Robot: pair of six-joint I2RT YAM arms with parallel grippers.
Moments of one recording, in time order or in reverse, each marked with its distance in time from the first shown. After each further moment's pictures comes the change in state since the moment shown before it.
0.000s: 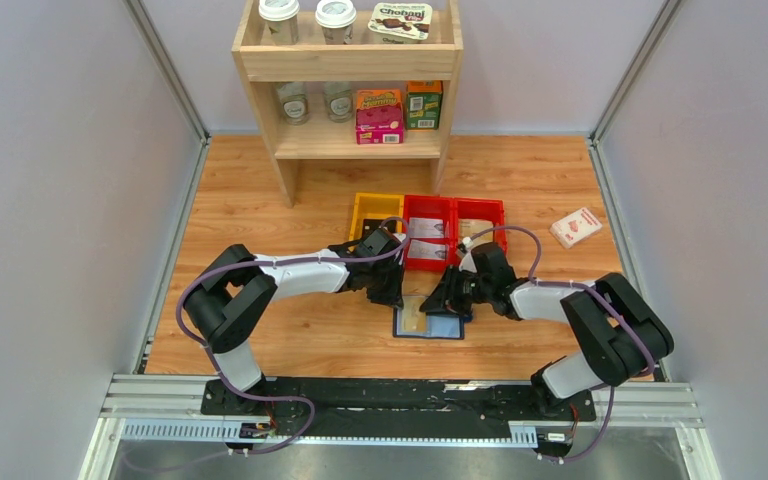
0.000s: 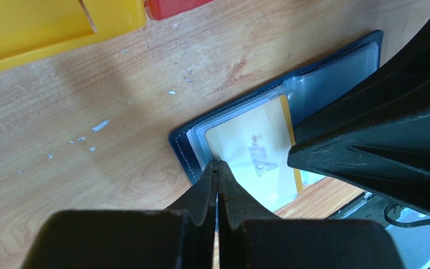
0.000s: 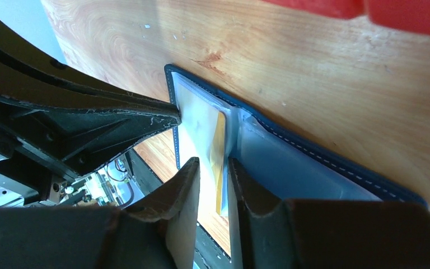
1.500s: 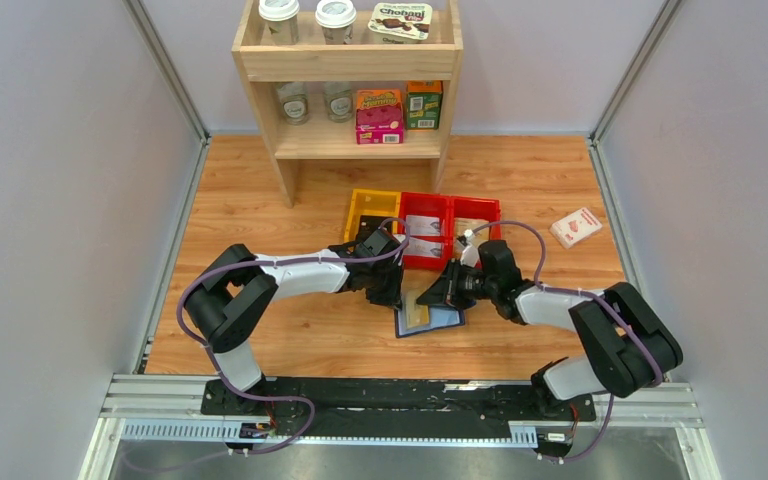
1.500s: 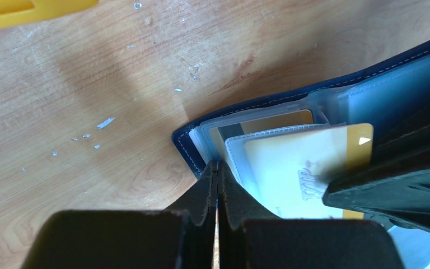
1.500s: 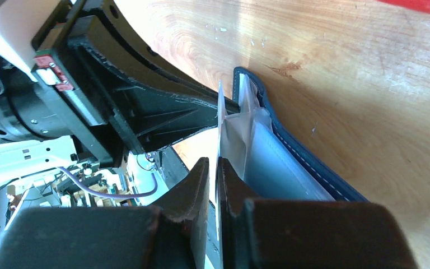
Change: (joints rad) left arm 0.000 0.003 -0.002 -0.008 -0.002 0.000; right arm -0.016 -0.051 -0.032 0.165 -0.099 0.049
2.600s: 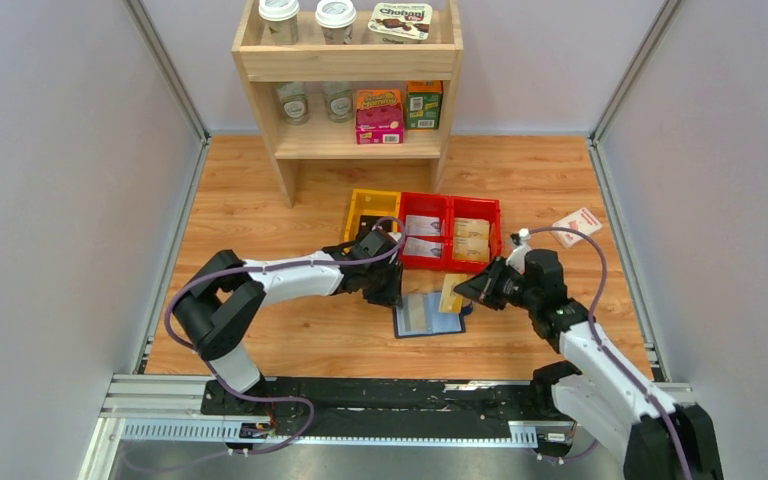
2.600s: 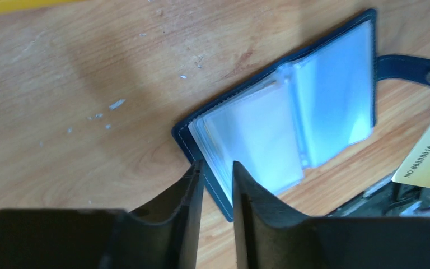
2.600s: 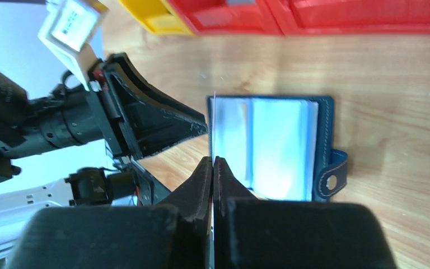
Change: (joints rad) left arm -0.005 -0.043 -0.018 -0.014 -0.033 -0.013; right arm -0.180 -0.523 -0.060 -0.438 0.157 -0.090
